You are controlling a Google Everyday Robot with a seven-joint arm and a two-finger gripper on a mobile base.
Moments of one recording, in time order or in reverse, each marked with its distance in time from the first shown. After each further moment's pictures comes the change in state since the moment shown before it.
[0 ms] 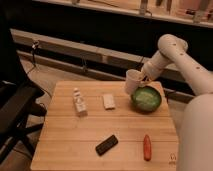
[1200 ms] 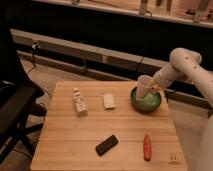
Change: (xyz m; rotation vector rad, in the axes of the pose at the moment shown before) arm 0.035 0.055 0.019 -0.001 0.117 0.091
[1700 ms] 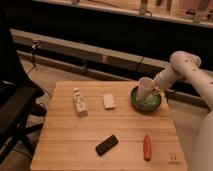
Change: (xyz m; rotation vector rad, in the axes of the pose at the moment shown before) arm 0.004 0.010 0.012 -0.006 -0.003 0.023
